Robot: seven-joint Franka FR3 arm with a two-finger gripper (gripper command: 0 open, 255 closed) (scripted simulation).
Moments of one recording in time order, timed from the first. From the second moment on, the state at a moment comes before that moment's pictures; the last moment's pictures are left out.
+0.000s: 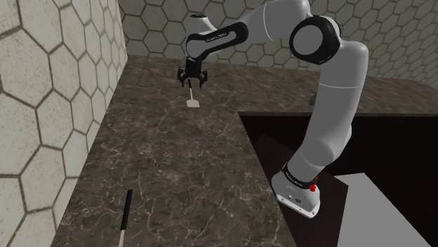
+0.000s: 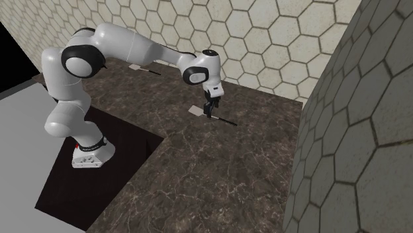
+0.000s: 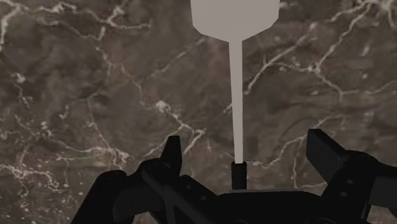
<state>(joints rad) -0.12 0.37 0.13 -1.76 -0.11 2.18 0.76</state>
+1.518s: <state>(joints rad) -0.12 0.39 0.13 -1.77 -0.11 2.21 0.76</state>
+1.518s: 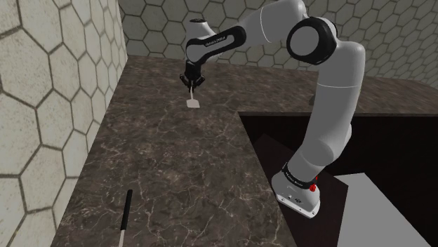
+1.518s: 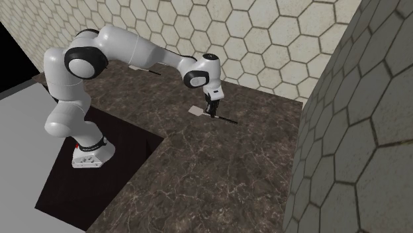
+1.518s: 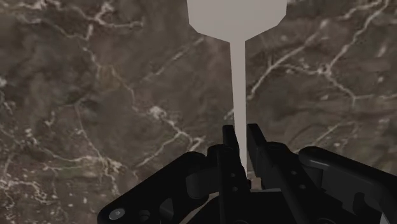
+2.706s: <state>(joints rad) -0.10 0.22 0.15 -1.82 -0.09 2.08 0.79</state>
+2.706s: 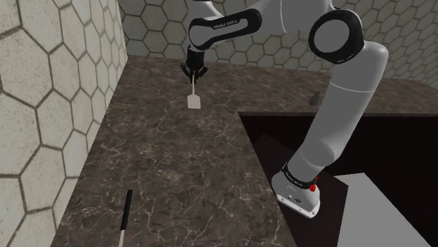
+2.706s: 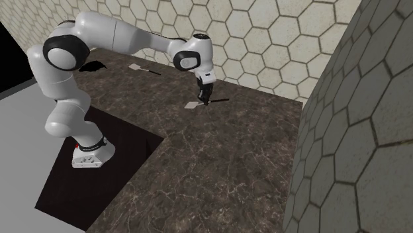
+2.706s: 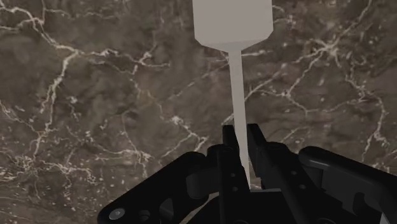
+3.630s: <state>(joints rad) 0.02 -0.14 0.27 -2.26 -0.02 2.16 0.99</state>
